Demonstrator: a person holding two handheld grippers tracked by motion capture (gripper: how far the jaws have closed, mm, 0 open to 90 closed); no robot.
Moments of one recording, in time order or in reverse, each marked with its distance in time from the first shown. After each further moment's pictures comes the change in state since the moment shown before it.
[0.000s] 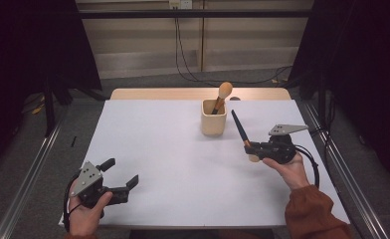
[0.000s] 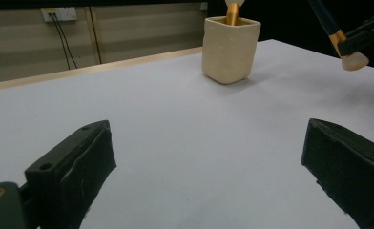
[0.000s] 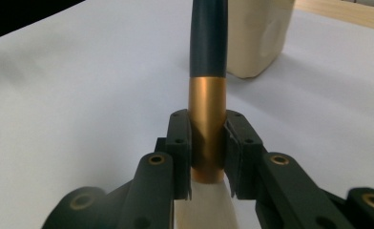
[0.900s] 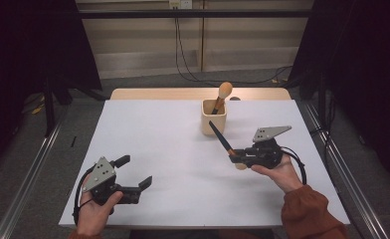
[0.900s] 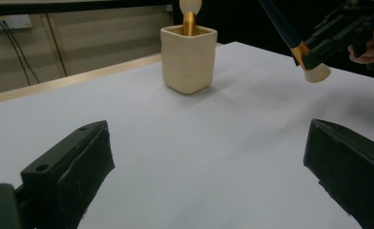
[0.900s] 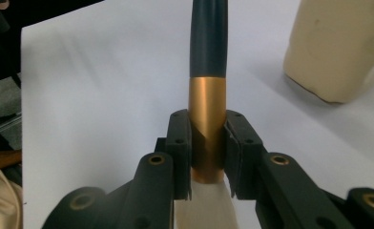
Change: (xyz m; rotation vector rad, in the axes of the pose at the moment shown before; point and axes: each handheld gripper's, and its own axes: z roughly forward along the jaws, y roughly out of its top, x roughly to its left) left arm -0.023 0.022 0.020 0.006 -0.145 0.057; right arm 0.038 0.019 0.012 0.051 0.182 -0.139
